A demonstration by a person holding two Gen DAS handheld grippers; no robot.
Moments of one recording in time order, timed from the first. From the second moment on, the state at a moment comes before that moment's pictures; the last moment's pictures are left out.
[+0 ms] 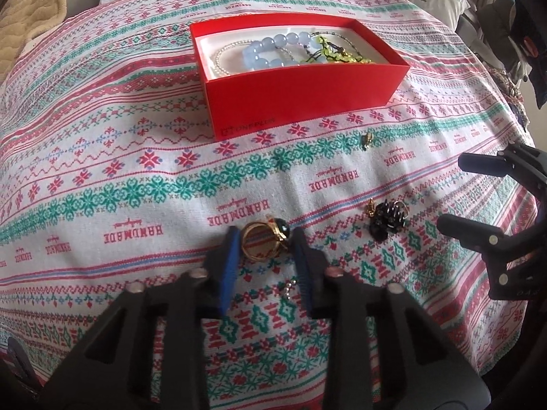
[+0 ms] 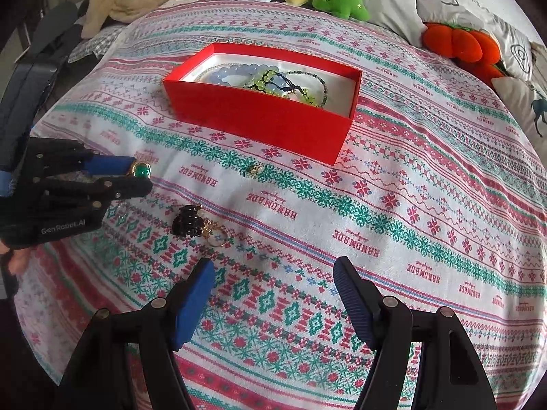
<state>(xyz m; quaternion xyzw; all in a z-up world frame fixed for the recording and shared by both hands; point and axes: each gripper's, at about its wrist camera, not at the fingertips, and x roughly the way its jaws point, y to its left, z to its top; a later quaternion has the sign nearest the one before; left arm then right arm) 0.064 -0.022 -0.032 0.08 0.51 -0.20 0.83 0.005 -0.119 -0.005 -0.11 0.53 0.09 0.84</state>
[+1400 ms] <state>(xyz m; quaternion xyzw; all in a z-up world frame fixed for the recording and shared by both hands) 0.034 0.023 -0.015 0.04 0.54 -0.17 0.83 0.032 -0.065 -0.023 -0.10 0.53 0.21 0.82</state>
